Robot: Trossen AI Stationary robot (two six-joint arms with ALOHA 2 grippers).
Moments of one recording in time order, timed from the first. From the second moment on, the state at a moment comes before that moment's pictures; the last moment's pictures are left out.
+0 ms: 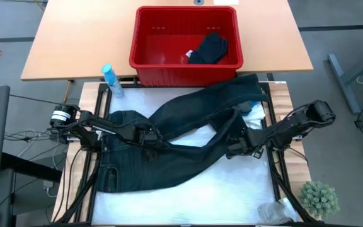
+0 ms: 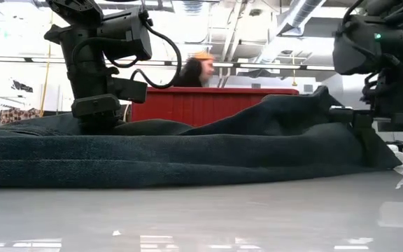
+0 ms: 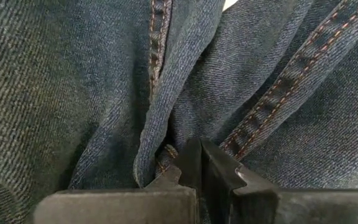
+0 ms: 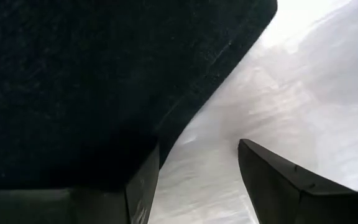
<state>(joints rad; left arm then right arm) -0.07 1.59 0.81 -0.56 -0.20 -0.47 0.24 1.38 0.61 -0.83 0.29 2.30</state>
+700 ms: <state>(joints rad) -0.07 1.59 0.81 -0.50 -0.19 -0.45 0.25 1.27 0.65 -0.89 0.38 2.22</state>
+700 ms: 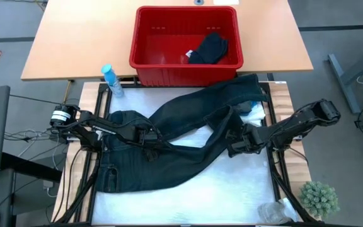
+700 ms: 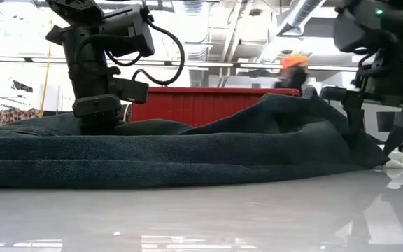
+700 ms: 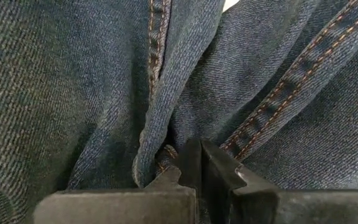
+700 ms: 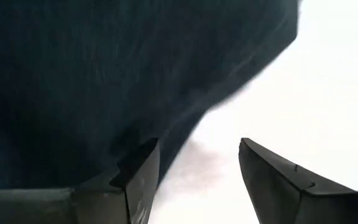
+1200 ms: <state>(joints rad) -0.07 1.59 0.81 -0.47 -0.20 -0.45 0.03 1.27 0.61 -0.89 0.43 2.11</state>
